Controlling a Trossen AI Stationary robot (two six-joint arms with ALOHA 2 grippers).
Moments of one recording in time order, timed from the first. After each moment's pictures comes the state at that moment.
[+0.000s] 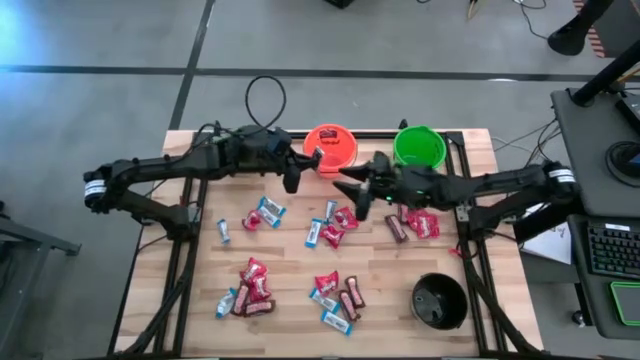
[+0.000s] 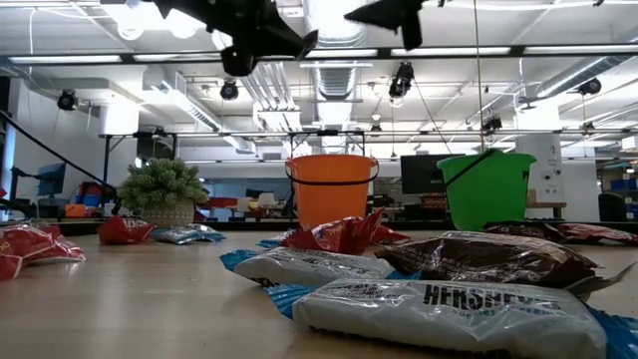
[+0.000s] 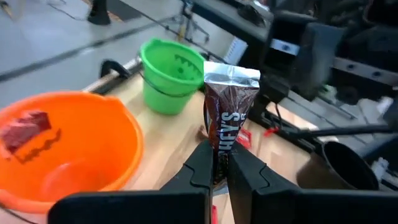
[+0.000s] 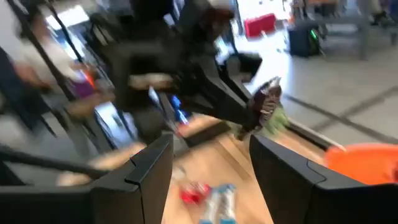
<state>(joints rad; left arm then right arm) 0.28 1.30 1.07 -0.11 0.07 -0.38 0.02 1.32 0.98 0.25 0.32 0.31</state>
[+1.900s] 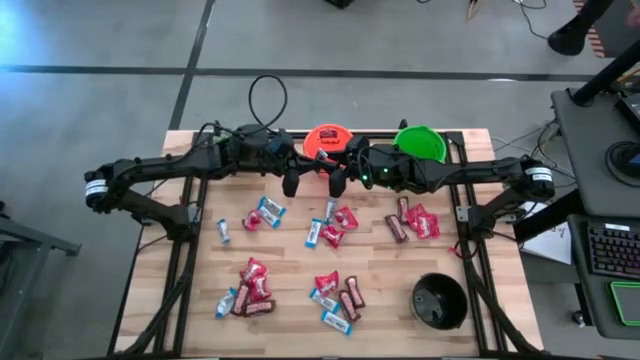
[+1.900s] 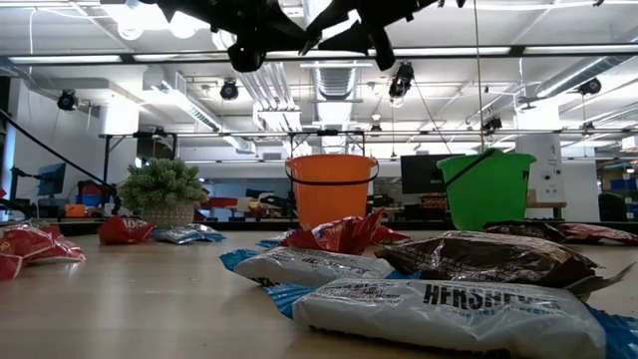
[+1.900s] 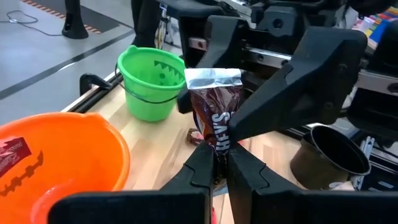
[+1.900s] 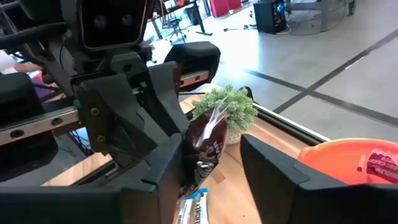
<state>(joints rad) 0.28 1.30 1.07 -0.06 0.15 -0.27 -0.13 1.50 1.19 0.12 0.28 0.40</state>
